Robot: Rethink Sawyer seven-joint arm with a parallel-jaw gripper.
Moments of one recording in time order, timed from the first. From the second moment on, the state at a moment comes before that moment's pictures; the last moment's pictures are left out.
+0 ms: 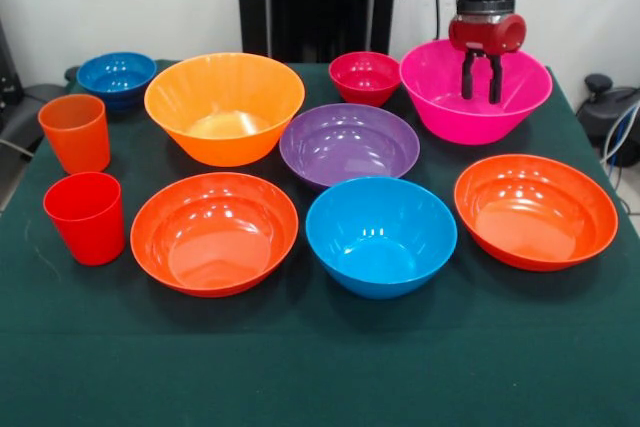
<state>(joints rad) 0.07 -0.41 0.09 2.34 0.11 -0.74 2.82</state>
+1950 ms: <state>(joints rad) 0.09 -0.50 0.13 2.36 0.25 -0.76 2.88</state>
